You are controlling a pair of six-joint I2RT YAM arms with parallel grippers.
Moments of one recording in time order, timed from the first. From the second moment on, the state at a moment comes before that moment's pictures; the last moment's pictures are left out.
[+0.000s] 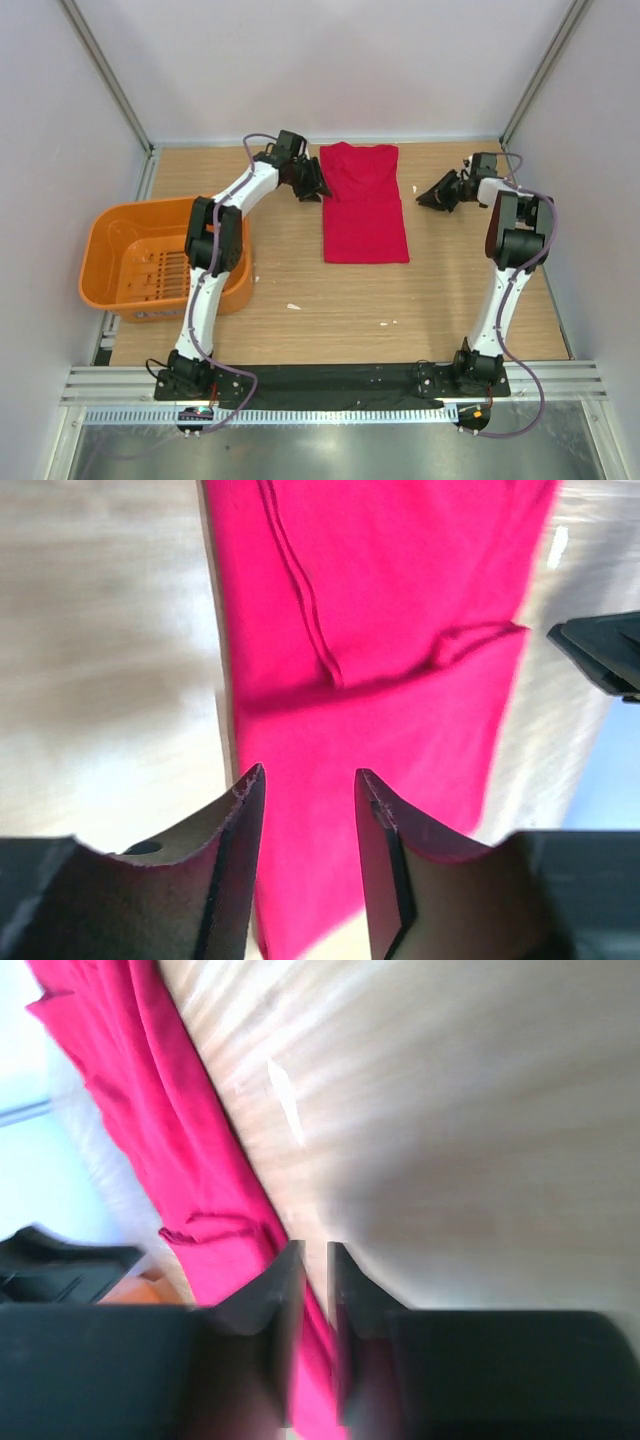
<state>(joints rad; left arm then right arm) -0.39 2.40 2.06 -0.56 0.39 -0.65 -0.17 2.23 1.53 -0.25 -0.65 0.67</state>
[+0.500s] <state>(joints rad) -0.51 1.87 1.41 -0.48 0.39 -0.72 -0.14 1.71 1.06 -0.44 -0.58 0.47</state>
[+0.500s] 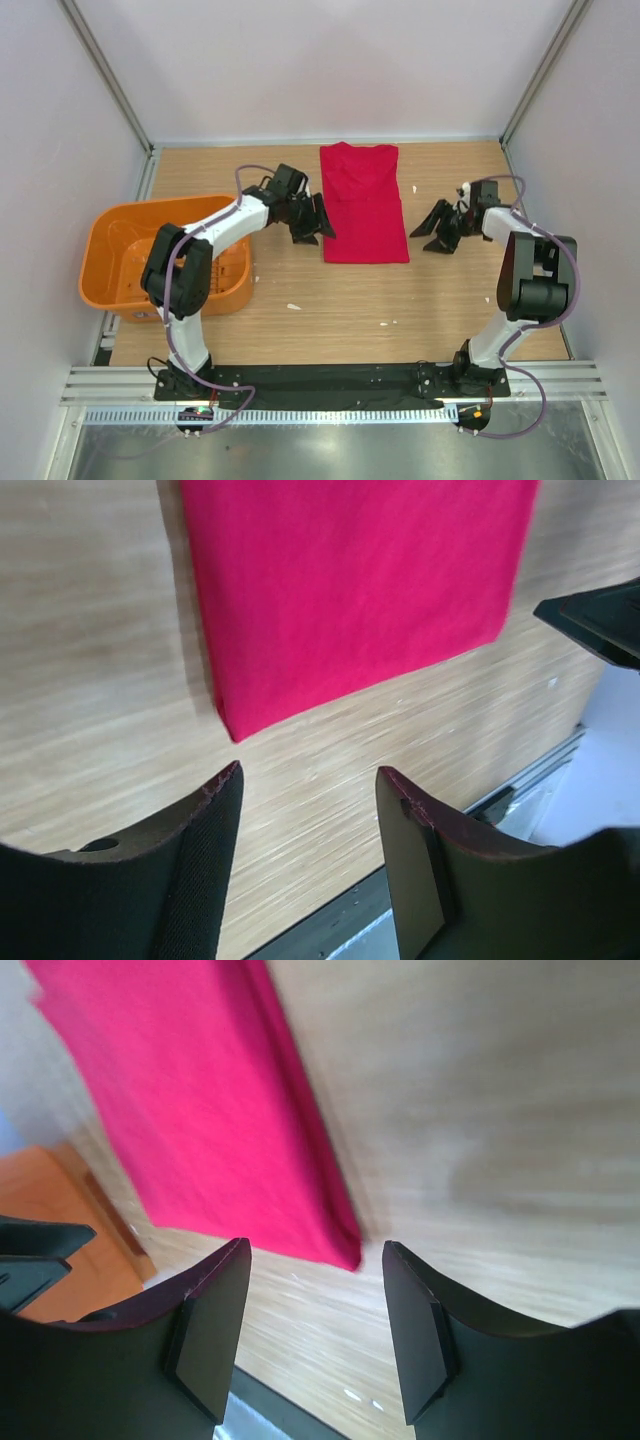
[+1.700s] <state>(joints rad) -0.59 1.78 1.21 -0.46 0.27 -0.79 -0.13 1.73 0.76 -0.15 -0.77 0.63</state>
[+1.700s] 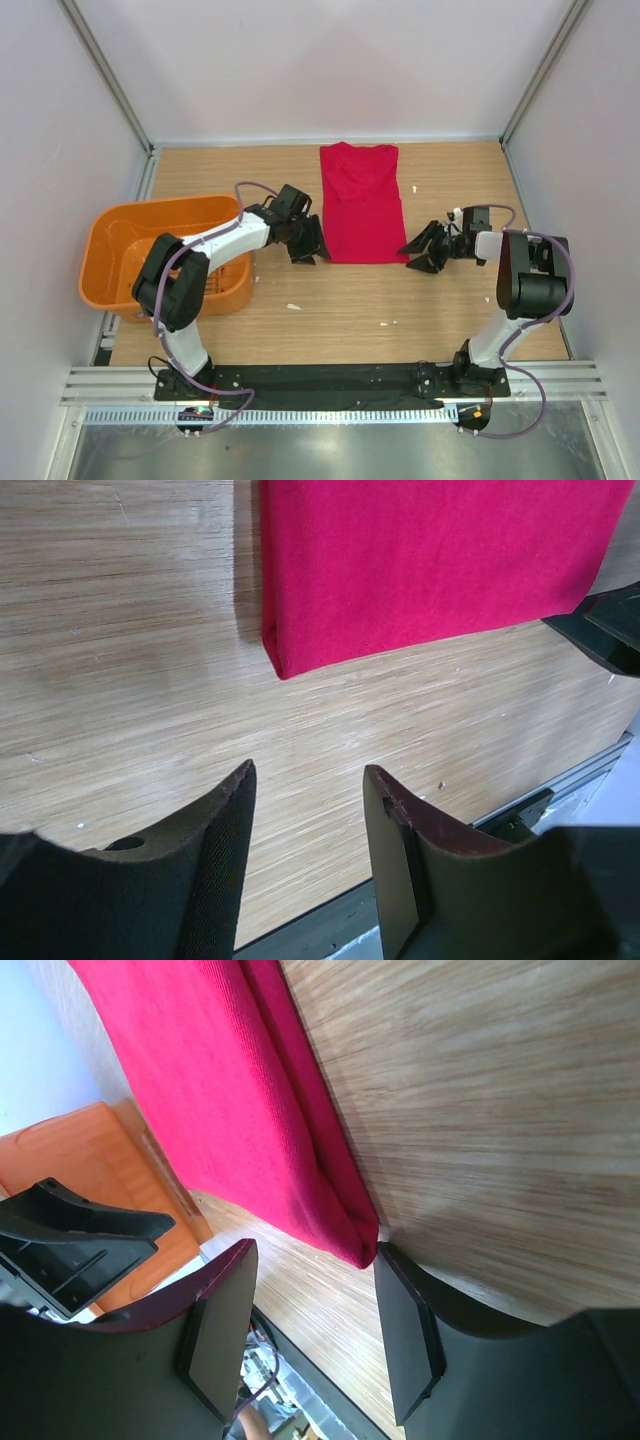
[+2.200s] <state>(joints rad) -0.54 1.78 1.21 -0.46 0.27 -0.79 -0.14 1.79 0.82 -0.15 -0.80 0.63</state>
